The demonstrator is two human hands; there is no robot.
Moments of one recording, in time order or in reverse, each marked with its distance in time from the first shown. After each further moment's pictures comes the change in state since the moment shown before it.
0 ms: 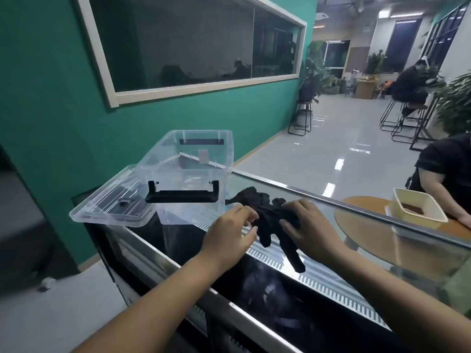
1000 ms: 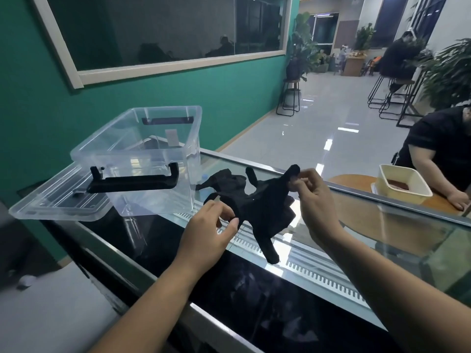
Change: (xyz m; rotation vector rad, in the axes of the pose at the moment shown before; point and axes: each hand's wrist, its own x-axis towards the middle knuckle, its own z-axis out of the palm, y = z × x) left_hand -0.005 0.003 0.047 -0.075 0.017 -0.216; right_hand 0.004 0.033 -0.017 0.871 0.296 0.433
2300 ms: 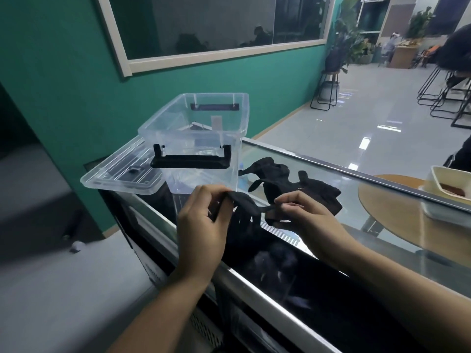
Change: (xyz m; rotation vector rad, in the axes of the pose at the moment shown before) left_hand -0.058 0.004 -0.075 -0.093 0.544 0.072; right_hand -0.065 0.007 0.067 0.327 -0.497 0.275
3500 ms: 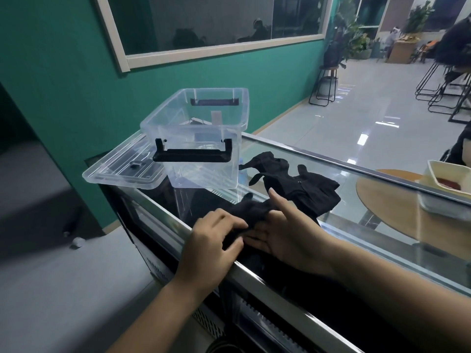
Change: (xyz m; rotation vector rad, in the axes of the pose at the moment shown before) left_hand -0.037 -0.016 -0.018 0.167 -0.404 0.105; right_hand -0.014 0.005 0.044 0.283 -0.356 0.380
